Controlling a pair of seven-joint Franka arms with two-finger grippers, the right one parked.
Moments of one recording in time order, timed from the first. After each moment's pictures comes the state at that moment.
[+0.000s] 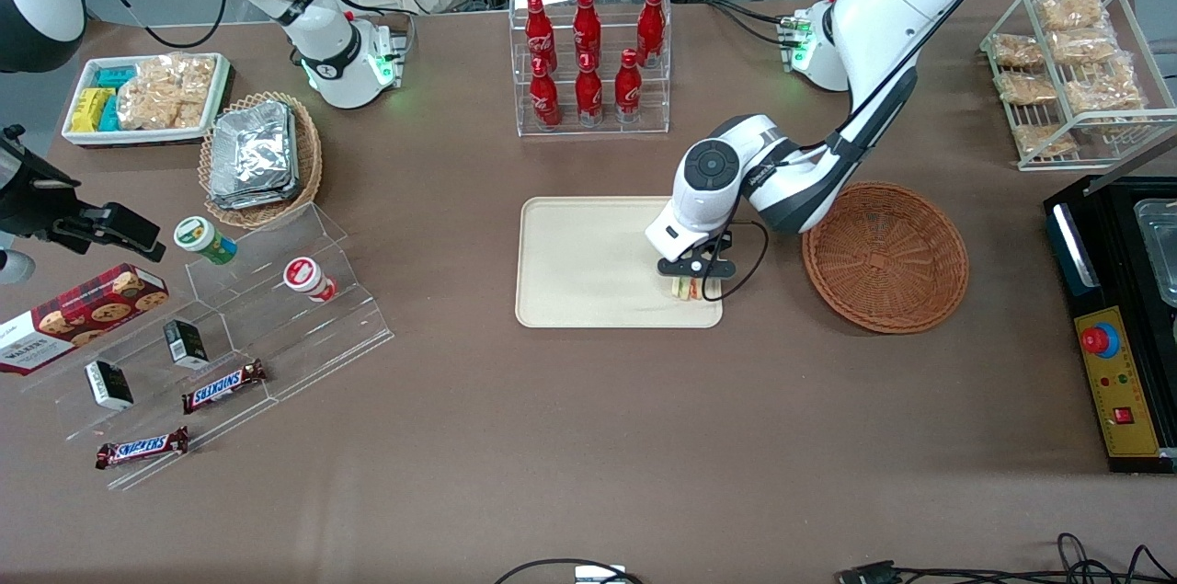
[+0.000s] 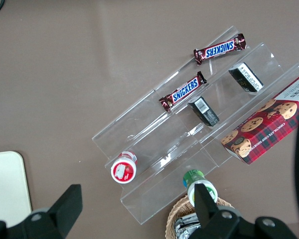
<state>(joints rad) -0.05 0.53 -0.62 -2.07 0.44 2.40 -0.87</state>
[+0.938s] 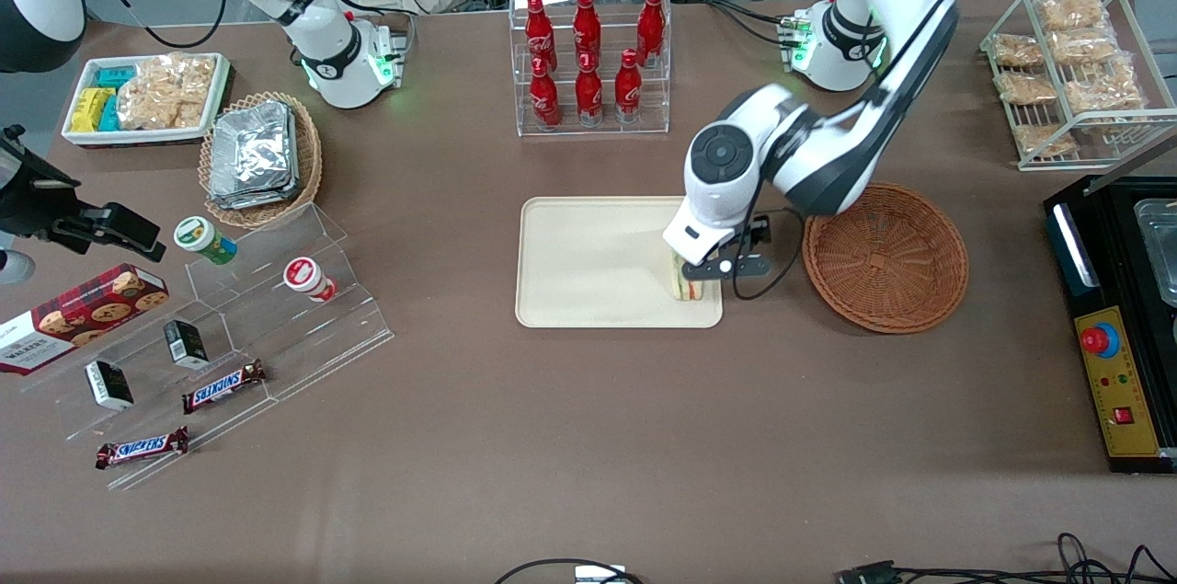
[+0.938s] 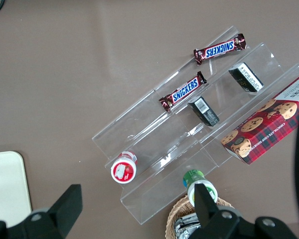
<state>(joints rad) -0.04 0.32 -0.63 -1.89 0.27 1.95 -0.77</state>
